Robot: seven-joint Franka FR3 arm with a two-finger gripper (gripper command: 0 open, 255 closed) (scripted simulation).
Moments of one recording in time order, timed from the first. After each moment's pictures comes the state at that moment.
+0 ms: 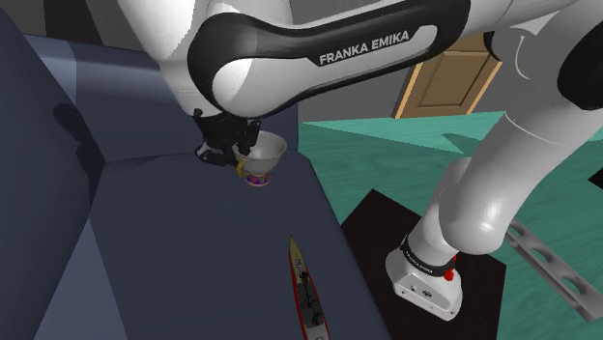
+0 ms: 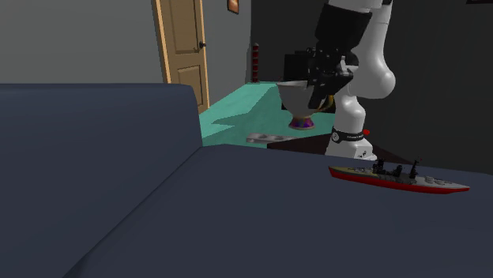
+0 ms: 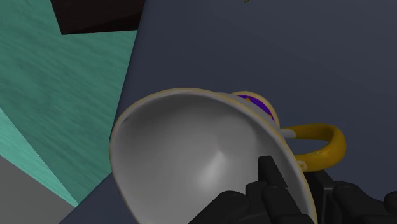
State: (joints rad) arm 0.22 -0.06 0.49 -1.89 -0.23 1.67 0.91
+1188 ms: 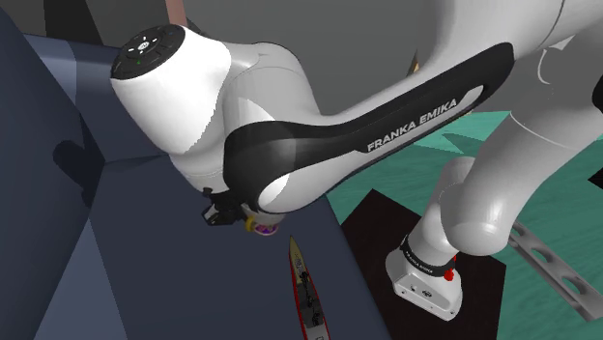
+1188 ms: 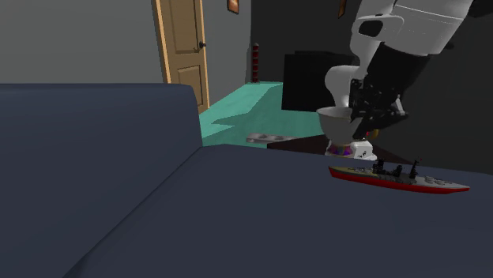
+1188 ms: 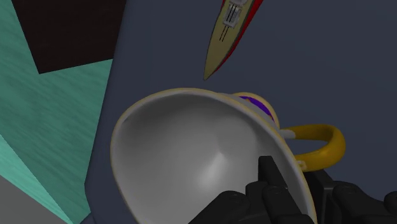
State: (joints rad) arm 0.30 -0.10 0.58 -2.07 -0.18 1.77 1.08
